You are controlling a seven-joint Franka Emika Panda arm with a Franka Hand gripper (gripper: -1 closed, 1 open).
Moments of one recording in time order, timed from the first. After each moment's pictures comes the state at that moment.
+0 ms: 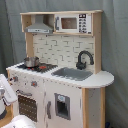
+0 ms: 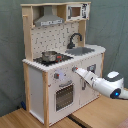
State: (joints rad) arm -0.50 -1.48 1.52 -2.46 -0.39 2.84 0.30
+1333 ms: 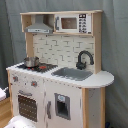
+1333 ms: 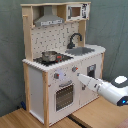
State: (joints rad) arm -0.37 -1.49 1.51 -2.37 -0.41 2.61 -0.03
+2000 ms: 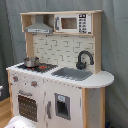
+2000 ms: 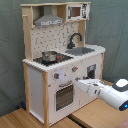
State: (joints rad) arm -0.37 -1.49 1.52 -2.29 -0.42 2.58 -0.23
